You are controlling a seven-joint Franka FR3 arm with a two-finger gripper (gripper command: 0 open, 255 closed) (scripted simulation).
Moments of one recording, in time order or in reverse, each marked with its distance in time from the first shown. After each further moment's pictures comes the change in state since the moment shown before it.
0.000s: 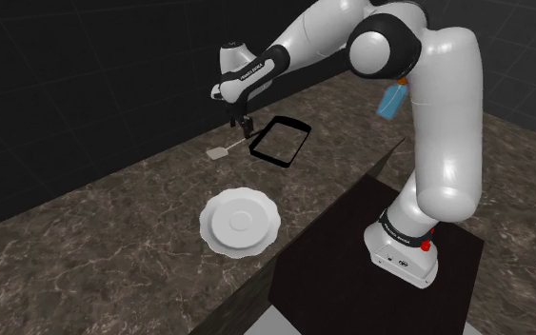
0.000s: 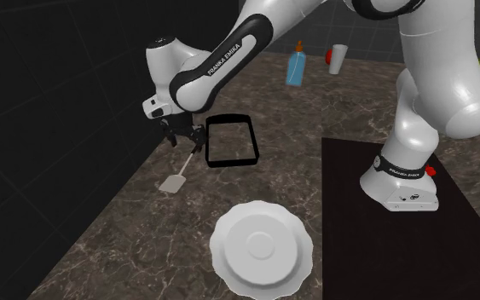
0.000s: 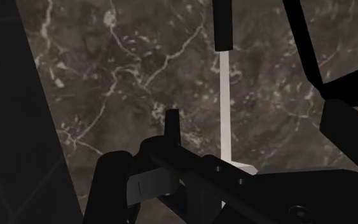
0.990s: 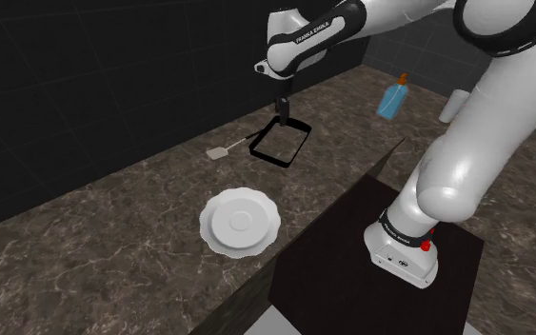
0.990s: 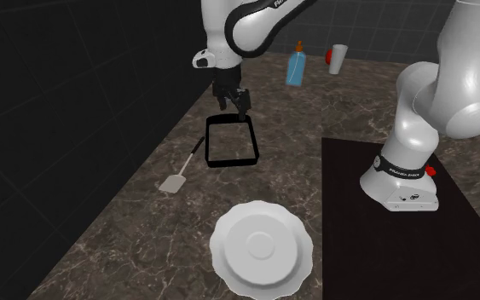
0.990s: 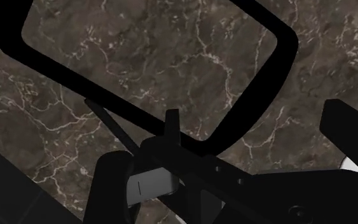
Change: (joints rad) arm -0.002 -0.507 -0.113 -0.435 -0.014 -0.134 0.422
